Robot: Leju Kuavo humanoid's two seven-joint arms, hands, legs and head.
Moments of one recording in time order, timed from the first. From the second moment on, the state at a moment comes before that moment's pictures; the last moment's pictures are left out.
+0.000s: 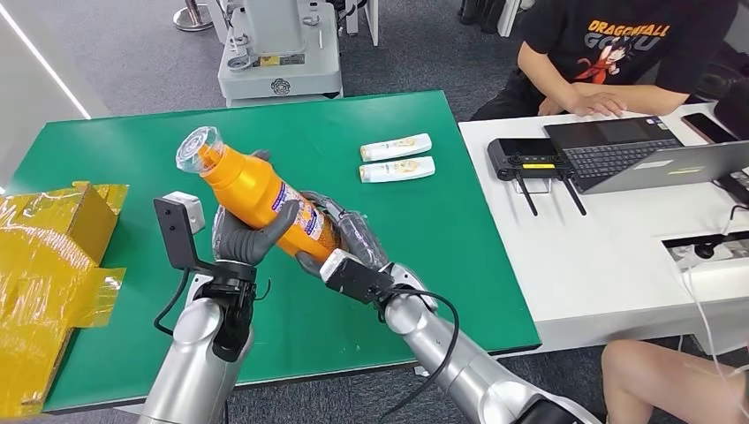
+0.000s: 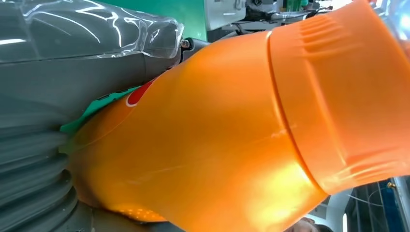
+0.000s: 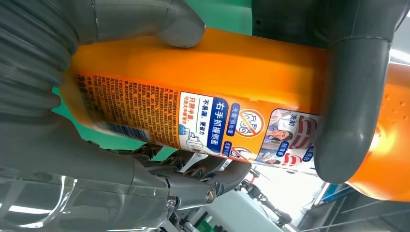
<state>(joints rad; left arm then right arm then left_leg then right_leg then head) -0.44 -0.24 -0.50 -1.23 0.22 0.06 -0.31 -0.52 0.16 0.52 -0.72 0.28 -0.18 -0.54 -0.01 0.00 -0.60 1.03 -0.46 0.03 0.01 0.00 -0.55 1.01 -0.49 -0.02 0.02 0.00</state>
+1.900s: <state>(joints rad) -0.38 -0.19 -0.38 -1.30 0.15 0.16 -0.32 -0.11 0.05 0.60 -1.75 0.12 -0.61 -0.62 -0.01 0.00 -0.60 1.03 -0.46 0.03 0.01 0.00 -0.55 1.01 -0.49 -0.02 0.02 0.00</state>
